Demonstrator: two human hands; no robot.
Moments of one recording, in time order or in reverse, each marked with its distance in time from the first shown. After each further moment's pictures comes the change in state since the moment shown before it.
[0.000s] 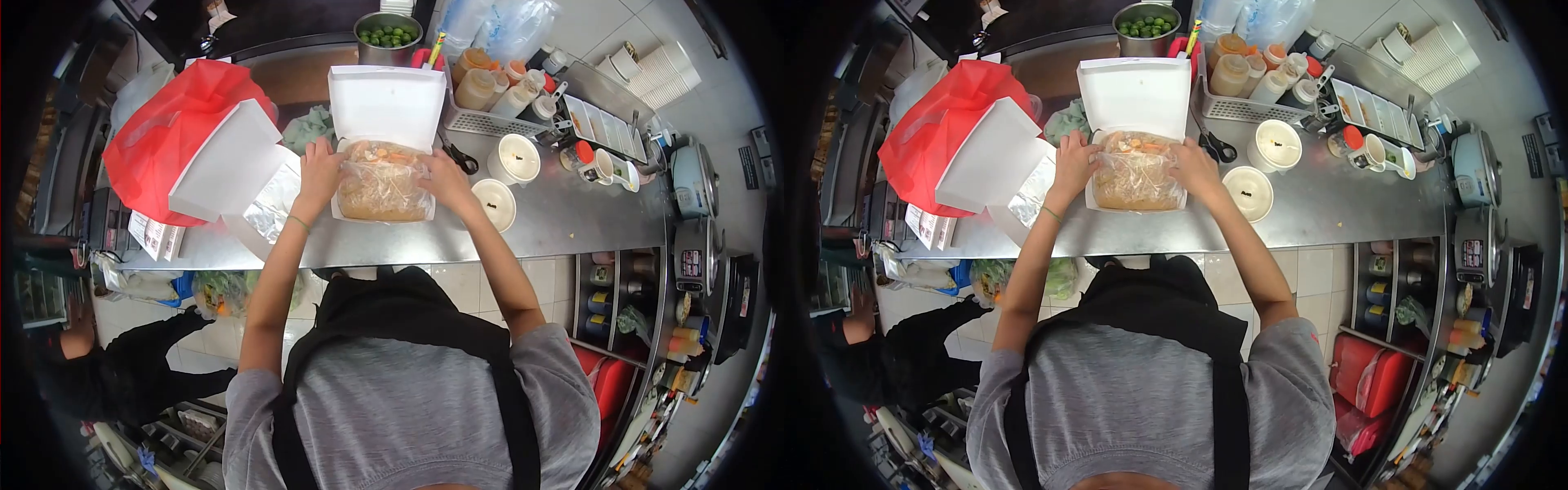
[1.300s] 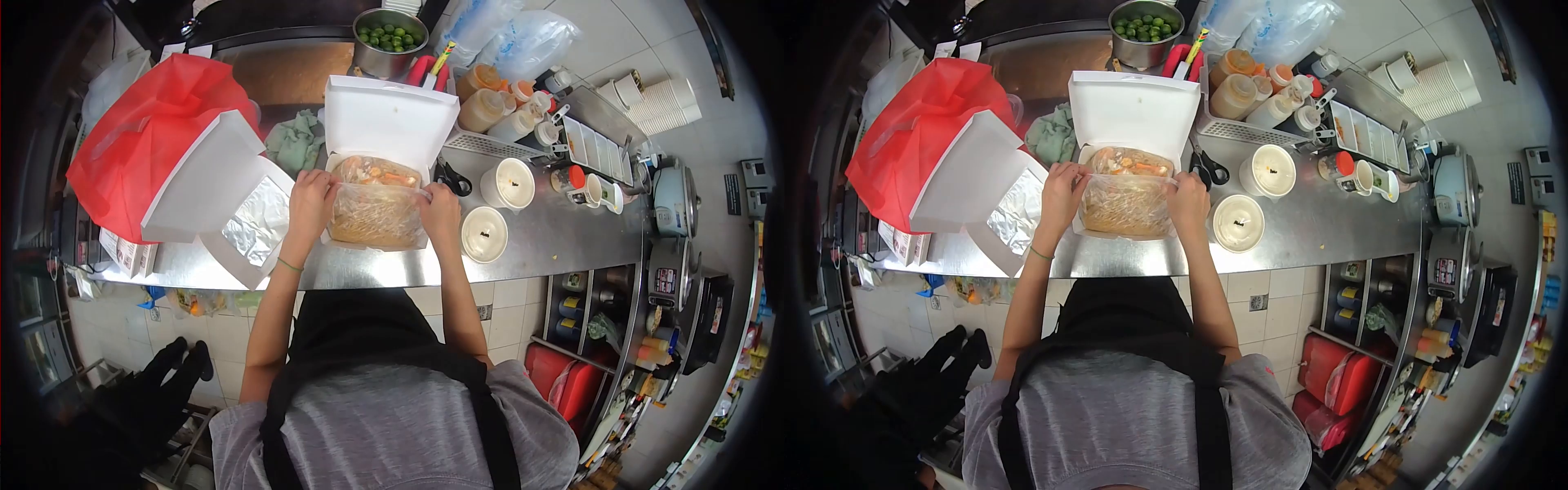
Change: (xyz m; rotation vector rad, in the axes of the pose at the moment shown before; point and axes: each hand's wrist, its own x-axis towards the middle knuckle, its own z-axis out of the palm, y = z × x) left_hand -0.004 -0.002 0.007 -0.376 0.071 -0.120; right_hand 0.001 -0.003 0.029 0.019 0.218 0.285
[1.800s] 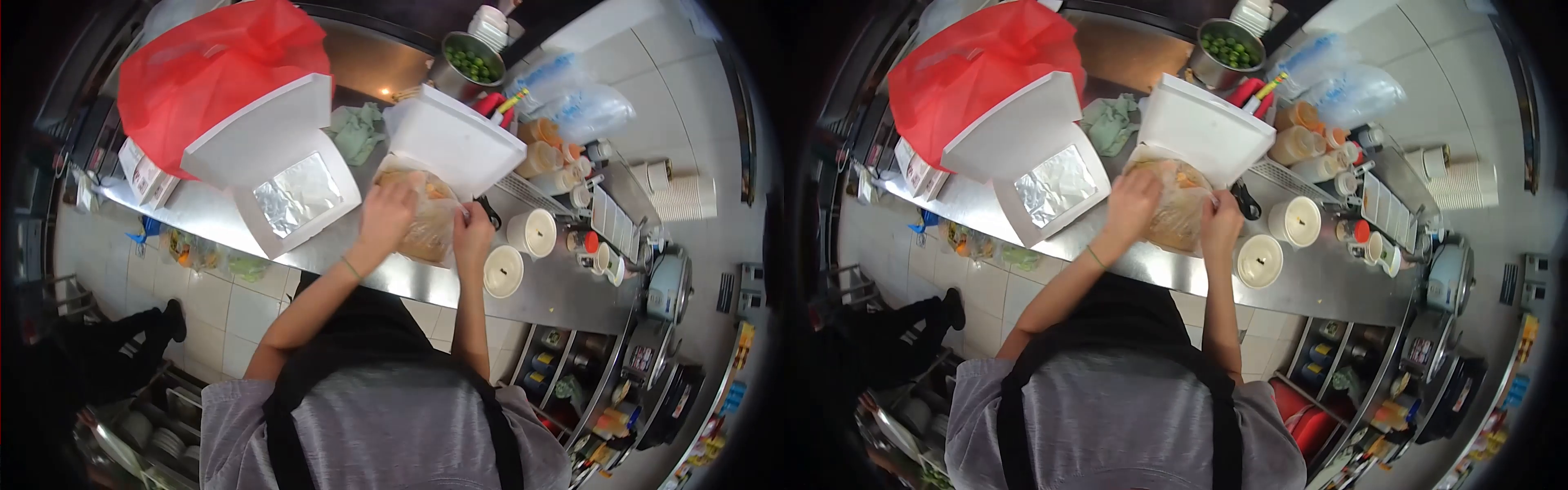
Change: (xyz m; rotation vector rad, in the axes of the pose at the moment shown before) left_hand -0.016 0.043 0.025 0.306 0.251 0.154; right_hand 0.001 -0.023 -0.003 0.139 0.149 -0.269
